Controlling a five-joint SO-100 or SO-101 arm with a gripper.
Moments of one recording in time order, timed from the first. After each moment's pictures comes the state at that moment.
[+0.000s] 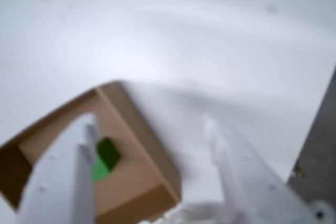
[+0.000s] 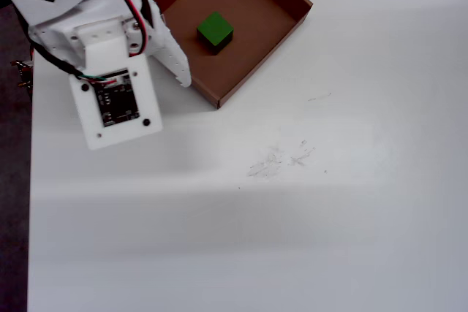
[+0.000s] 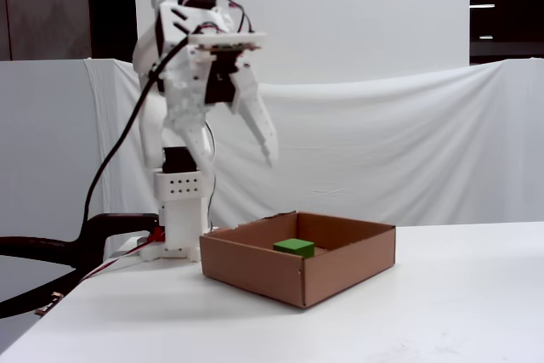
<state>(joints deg) -21.5 130.1 117.7 61.4 -52.1</state>
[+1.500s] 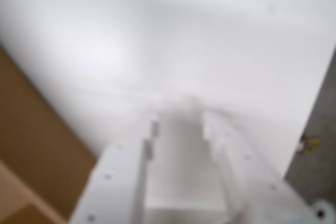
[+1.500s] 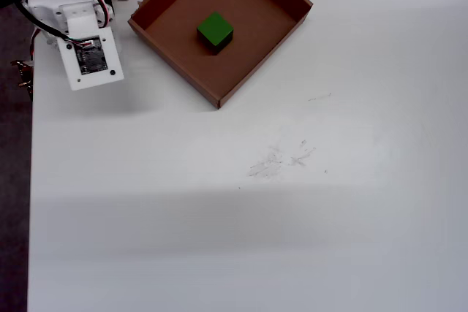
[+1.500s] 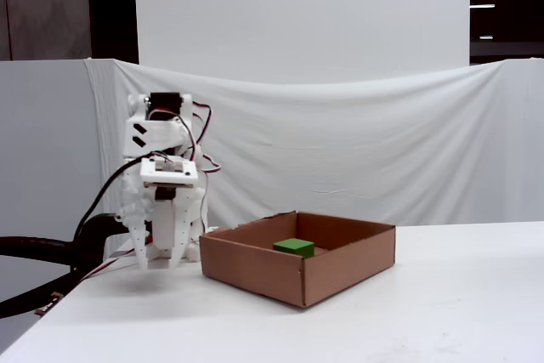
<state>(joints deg) -8.6 181.8 170.6 71.1 -69.3</state>
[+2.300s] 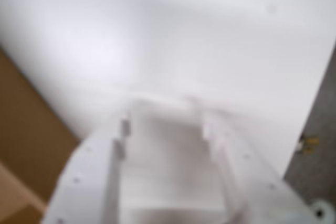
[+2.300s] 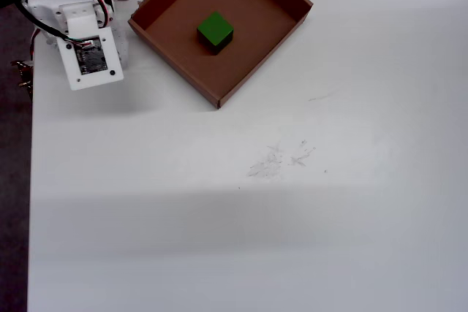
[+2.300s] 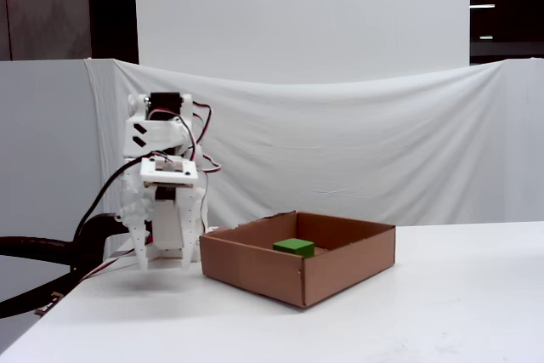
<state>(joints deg) -8.6 181.8 170.6 71.2 -69.3</state>
